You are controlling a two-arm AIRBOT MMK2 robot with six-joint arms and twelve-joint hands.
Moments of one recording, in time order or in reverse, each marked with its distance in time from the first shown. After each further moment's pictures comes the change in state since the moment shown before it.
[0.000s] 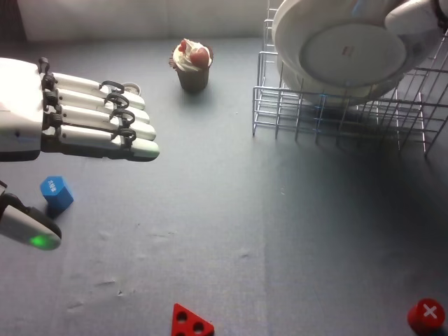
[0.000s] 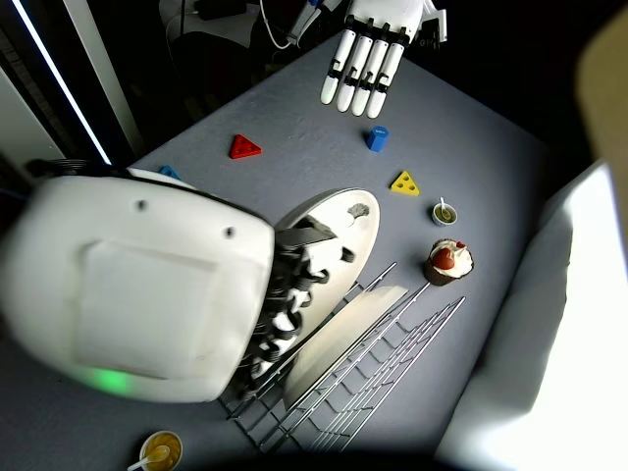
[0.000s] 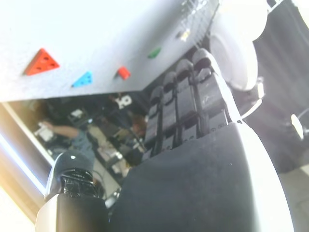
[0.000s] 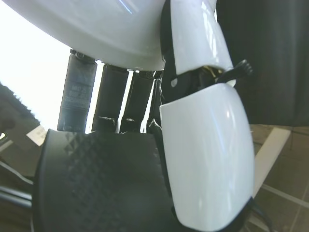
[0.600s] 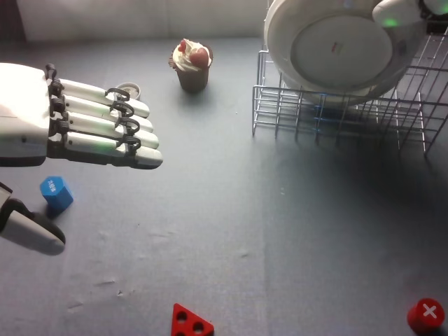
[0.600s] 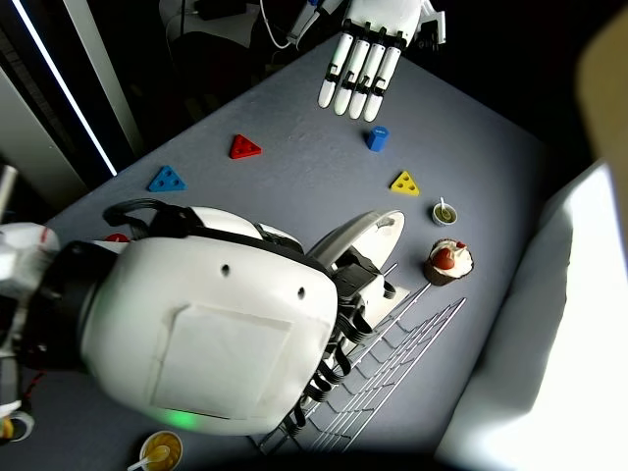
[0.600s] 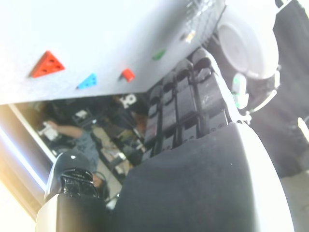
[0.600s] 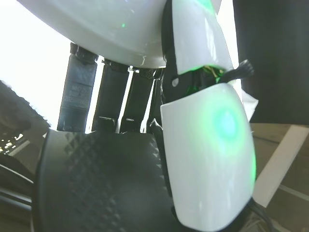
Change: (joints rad) left arm -0.002 -0.007 -0.011 0.016 0.008 0.000; right arm -0.034 -0.100 0.115 0.052 0.015 0.013
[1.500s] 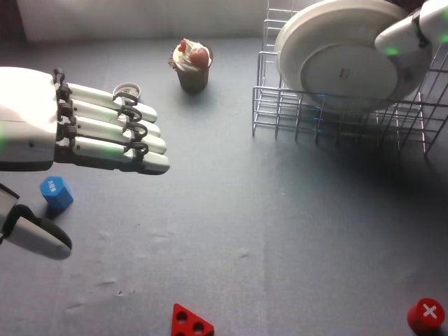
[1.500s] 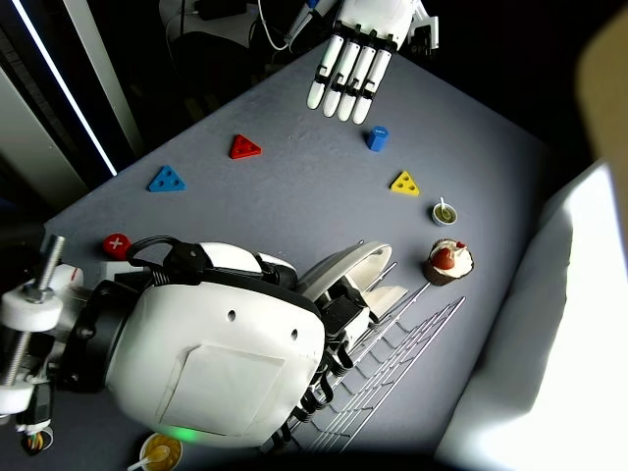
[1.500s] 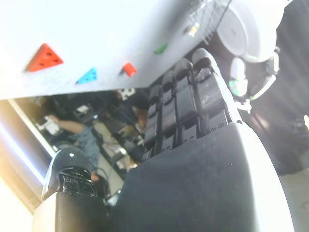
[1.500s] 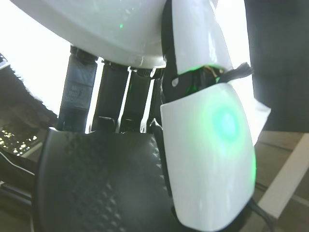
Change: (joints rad) left arm 0.000 -0.011 -0.011 -0.003 -0.004 0.000; right arm -0.091 -0.032 0.030 -0.004 0.026 0.031
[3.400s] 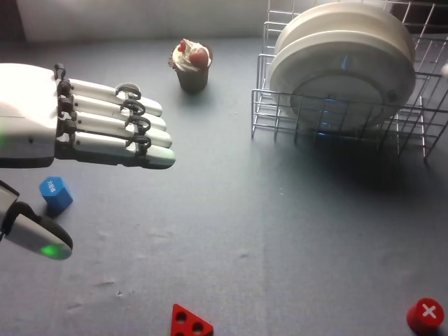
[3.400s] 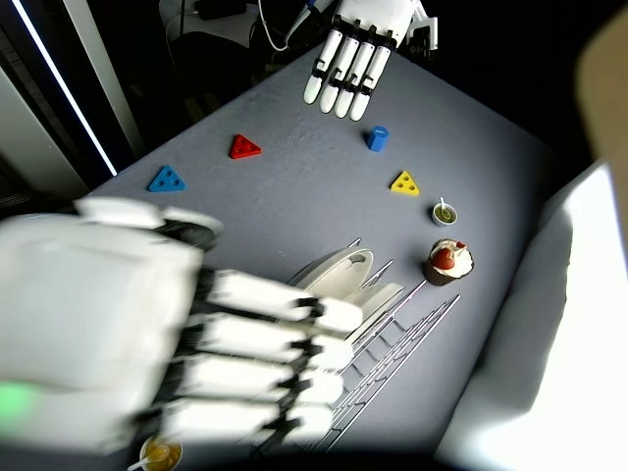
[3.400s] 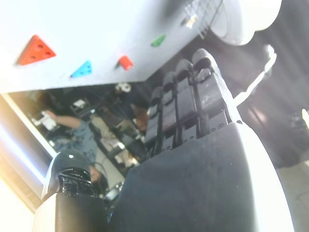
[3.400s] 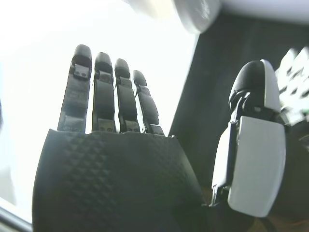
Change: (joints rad) left arm 0.000 -0.006 0.010 -0.024 -0.031 0.000; right arm -0.145 0.340 -0.309 -0.753 0.313 -0.128
